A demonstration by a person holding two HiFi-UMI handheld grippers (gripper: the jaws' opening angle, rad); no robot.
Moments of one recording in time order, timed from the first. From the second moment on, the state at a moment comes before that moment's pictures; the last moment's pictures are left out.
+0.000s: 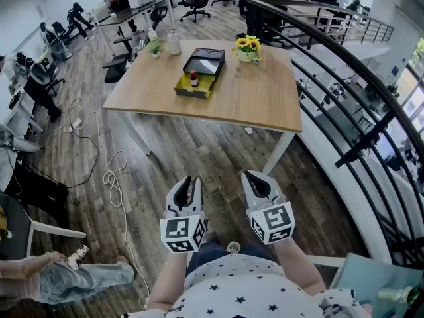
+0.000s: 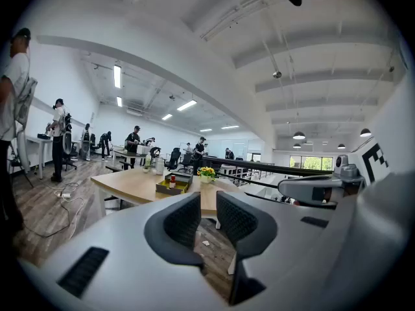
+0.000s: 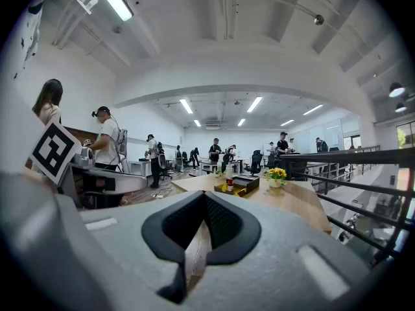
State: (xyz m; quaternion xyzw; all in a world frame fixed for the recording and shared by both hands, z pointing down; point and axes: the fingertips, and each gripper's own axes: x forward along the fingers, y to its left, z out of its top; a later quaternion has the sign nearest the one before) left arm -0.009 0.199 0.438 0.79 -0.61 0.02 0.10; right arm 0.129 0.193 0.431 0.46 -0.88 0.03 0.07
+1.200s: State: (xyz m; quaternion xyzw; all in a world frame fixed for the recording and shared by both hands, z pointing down) left arm -0.022 0.223 0.423 0.77 -0.64 0.01 0.09; right arm 0.125 0.210 0.428 0.44 -0.89 0.03 0.08
